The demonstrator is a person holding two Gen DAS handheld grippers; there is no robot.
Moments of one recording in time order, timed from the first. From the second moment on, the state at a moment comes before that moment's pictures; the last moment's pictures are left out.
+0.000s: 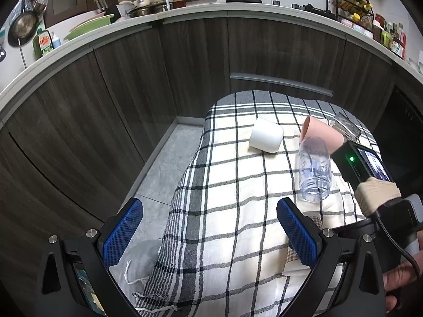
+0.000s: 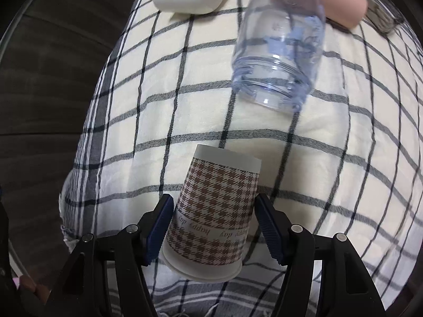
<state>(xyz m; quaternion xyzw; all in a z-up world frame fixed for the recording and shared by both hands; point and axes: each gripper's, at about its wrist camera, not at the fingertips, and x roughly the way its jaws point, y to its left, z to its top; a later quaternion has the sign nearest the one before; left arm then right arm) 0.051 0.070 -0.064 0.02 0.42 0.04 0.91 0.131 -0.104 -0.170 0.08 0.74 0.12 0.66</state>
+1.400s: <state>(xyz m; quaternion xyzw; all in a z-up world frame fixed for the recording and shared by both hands) 0.083 -0.062 -0.113 0.08 0.57 -0.08 0.81 0.013 -0.241 -0.012 0.08 0.33 -0.07 0.94</state>
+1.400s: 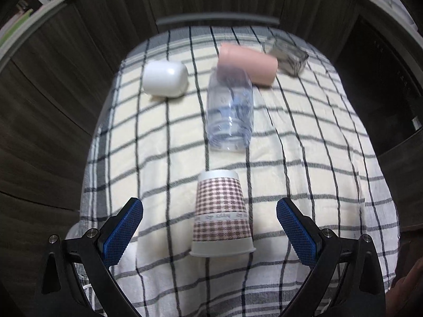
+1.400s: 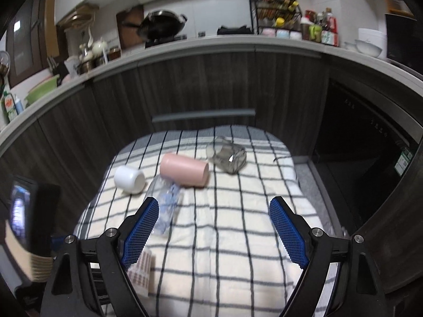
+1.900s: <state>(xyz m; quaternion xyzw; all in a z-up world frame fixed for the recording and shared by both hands) 0.121 -0.080 -0.174 0.09 0.69 -0.08 0.72 0.022 -0.252 -0.022 0.09 0.29 -0.07 0.95</state>
